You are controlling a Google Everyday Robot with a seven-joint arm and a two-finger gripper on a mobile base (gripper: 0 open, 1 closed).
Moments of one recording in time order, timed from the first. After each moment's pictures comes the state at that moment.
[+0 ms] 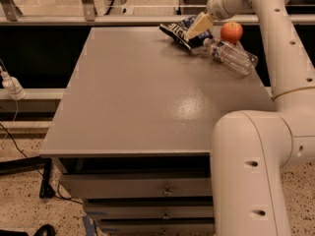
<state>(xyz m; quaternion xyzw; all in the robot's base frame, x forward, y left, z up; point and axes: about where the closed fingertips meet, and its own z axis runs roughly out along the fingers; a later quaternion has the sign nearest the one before) 0.881 -0.163 0.929 -0.53 0.68 -0.02 0.51</state>
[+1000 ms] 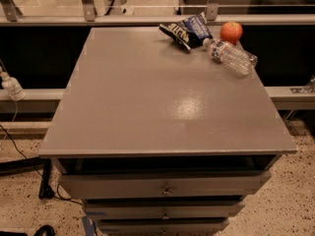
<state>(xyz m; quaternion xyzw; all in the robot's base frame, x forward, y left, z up) 0.789 -0.218 1.138 -0.36 0.66 -0.07 0.65</state>
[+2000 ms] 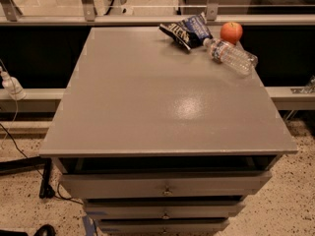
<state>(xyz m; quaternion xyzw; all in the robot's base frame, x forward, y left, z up) 0.750 -0.226 1.186 -0.35 0.63 -0.08 0.69</state>
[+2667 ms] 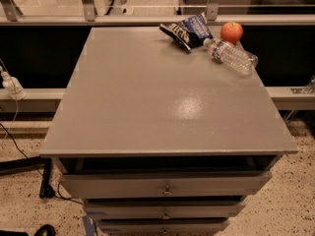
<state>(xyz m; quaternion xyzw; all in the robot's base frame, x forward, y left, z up) 0.729 -0.283 1.224 -0.40 0.61 -0.13 0.68</state>
